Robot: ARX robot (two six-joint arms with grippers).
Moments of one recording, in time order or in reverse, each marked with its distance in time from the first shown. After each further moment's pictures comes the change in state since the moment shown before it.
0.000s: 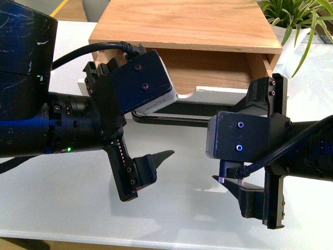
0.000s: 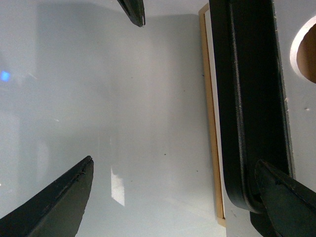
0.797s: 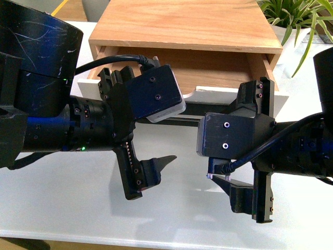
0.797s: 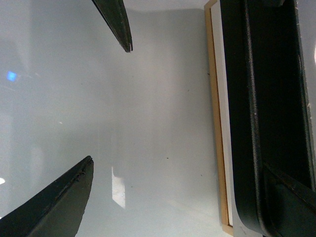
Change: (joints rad) left arm -0.004 0.077 0.080 -0.067 0.007 0.063; right arm 0.014 0.071 0.047 0.007 0.019 0.008
